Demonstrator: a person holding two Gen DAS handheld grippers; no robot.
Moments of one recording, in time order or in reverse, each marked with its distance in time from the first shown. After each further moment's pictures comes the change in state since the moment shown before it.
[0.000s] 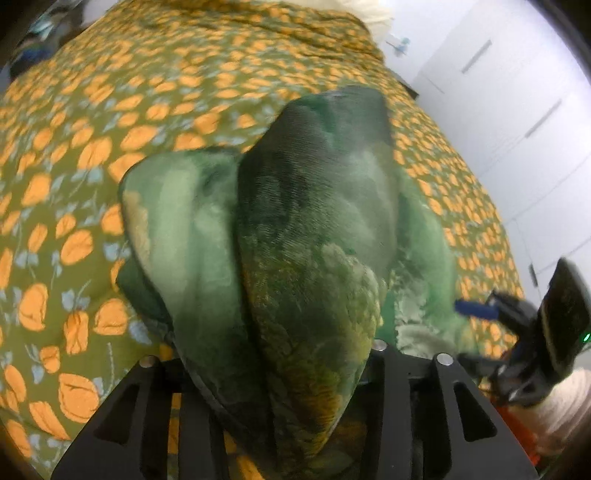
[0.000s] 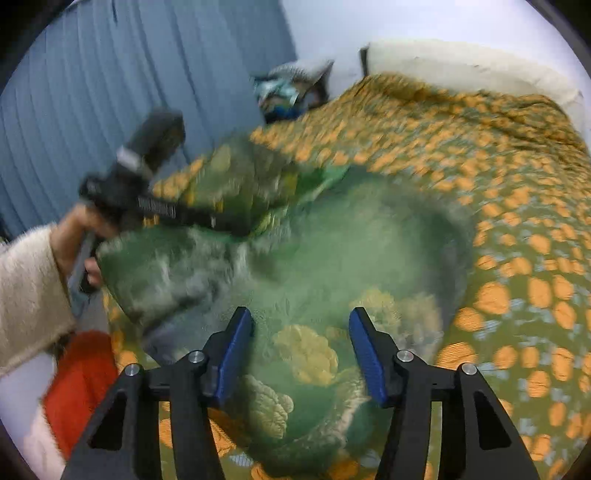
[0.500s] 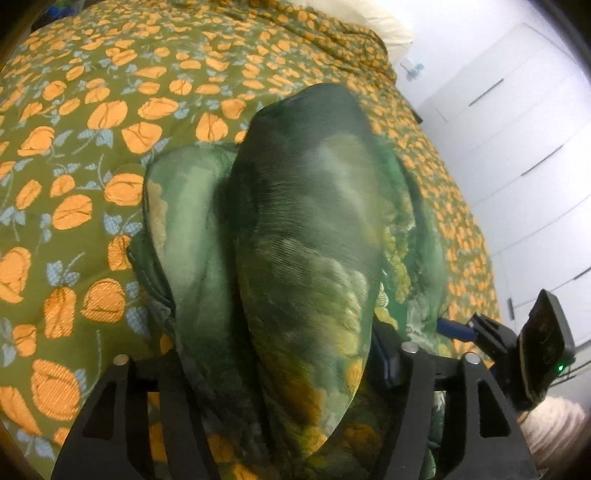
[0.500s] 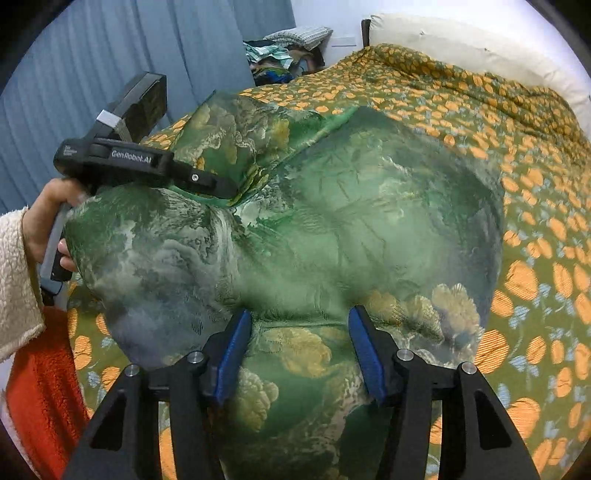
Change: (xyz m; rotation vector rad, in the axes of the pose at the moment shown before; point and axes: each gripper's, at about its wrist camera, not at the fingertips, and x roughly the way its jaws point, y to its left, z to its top) left arm -0.005 0.025 -0.006 -0.110 -0.036 -0.089; right arm 0.027 0.014 -0.006 -0.028 0.077 -0.074
